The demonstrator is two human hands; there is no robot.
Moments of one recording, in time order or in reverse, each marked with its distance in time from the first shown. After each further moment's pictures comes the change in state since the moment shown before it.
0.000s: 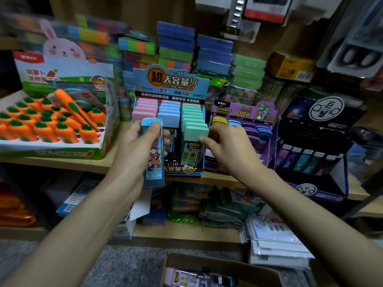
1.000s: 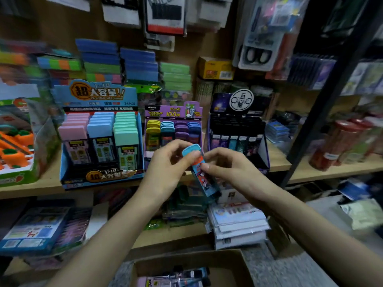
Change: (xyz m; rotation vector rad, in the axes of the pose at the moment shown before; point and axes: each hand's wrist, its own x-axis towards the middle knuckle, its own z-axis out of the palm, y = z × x) left_hand -0.061 -0.030 0.122 0.302 -0.535 0.256; right_hand -0.115 0.057 -0.093 0.817 -0.159 0.417
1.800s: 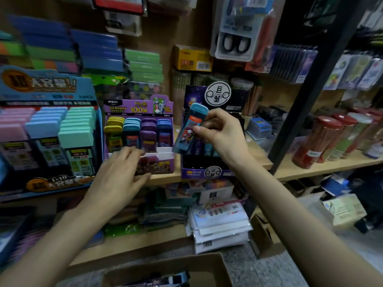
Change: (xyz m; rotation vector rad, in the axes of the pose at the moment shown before) left_hand 0.020 -0.043 -0.005 1.103 -0.120 -0.023; right_hand 0.069 0.022 -0.060 -0.090 0.384 -0.258
